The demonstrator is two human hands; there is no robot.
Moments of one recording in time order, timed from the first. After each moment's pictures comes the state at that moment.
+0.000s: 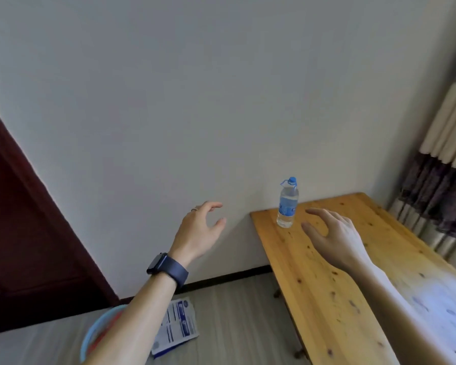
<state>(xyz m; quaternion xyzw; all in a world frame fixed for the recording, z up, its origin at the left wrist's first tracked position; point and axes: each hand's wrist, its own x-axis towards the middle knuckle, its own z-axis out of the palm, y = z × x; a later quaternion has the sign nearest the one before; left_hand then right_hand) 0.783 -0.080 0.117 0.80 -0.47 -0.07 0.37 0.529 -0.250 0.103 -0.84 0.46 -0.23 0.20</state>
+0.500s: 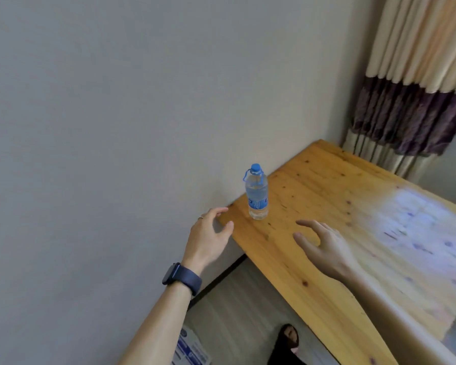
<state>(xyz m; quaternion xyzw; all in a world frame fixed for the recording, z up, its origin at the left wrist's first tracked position) 0.887 -0.369 0.034 0.74 -0.56 -0.24 0.30 0.615 -0.415 -0.023 -0.71 0.59 -0.20 0.32</state>
